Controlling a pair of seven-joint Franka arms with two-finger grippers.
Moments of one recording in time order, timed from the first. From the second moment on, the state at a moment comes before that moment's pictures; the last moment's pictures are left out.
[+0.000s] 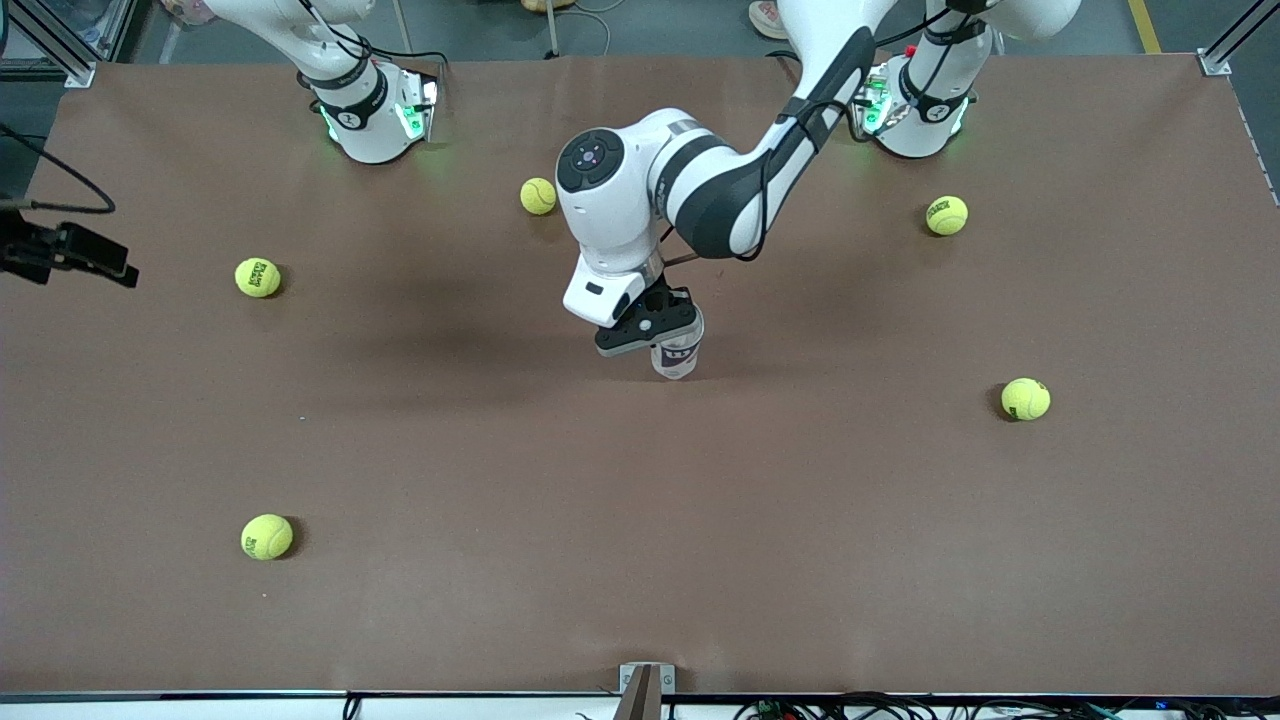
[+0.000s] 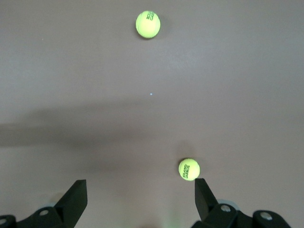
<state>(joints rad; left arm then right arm) -0.86 0.66 0.00 -1.29 0.22 1.92 -1.18 -0.01 0.02 -0.07 -1.53 -0.01 1.48 -0.03</state>
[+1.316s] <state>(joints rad) -0.72 0.49 0.01 -1.25 0.16 1.89 -1.09 -0.01 -0.10 -0.06 -1.62 -0.01 1.48 -0.03</state>
